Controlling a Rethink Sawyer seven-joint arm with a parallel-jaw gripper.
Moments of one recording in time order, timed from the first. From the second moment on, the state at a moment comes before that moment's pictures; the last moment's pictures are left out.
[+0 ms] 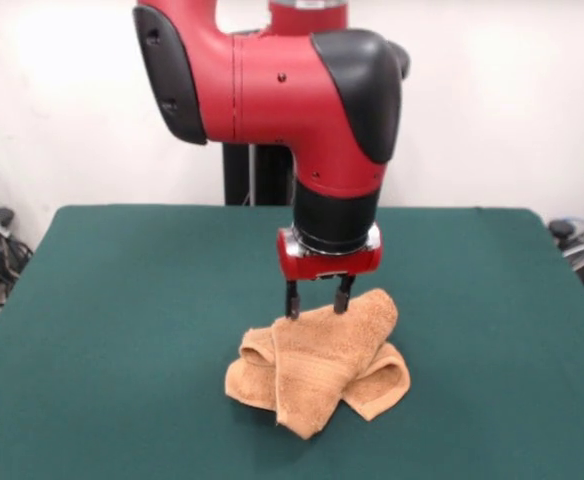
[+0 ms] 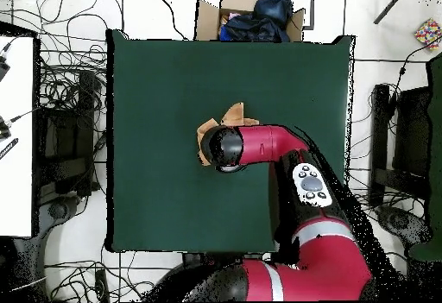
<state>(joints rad) -0.37 -0.51 0.20 1.59 -0.39 0.64 1.57</state>
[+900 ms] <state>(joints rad) -0.38 -0.51 0.20 1.60 -0.40 0.64 1.57</state>
